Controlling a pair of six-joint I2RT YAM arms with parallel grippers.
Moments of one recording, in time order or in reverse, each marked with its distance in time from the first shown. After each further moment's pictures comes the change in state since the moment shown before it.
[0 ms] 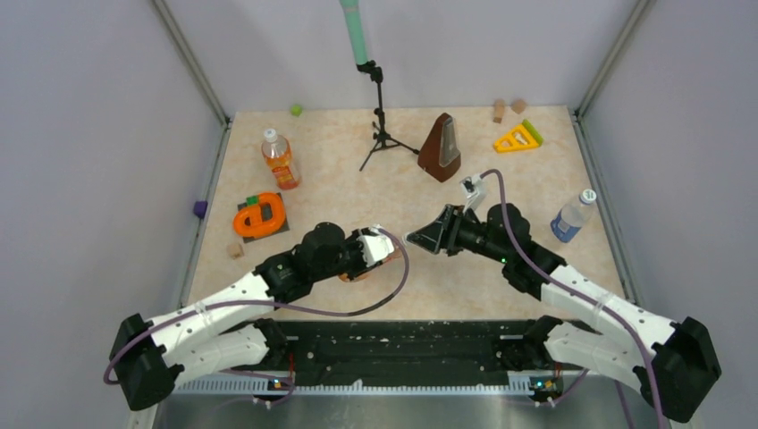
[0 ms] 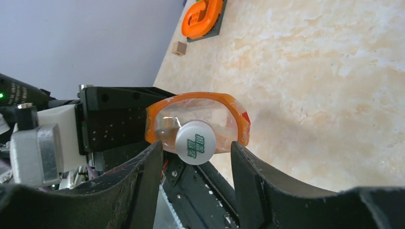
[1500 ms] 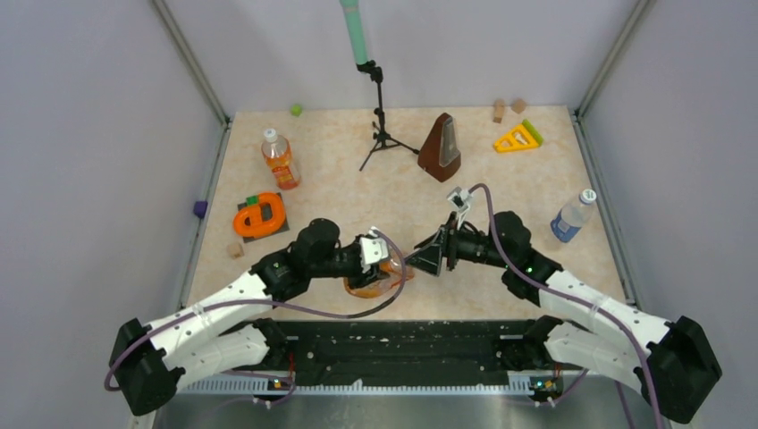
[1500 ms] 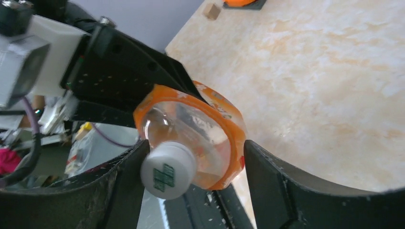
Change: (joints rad) left arm 0.055 -0.005 0.005 -0.025 0.375 -0.064; right arm 0.002 0.008 -0.092 0.156 -0.274 -0.206
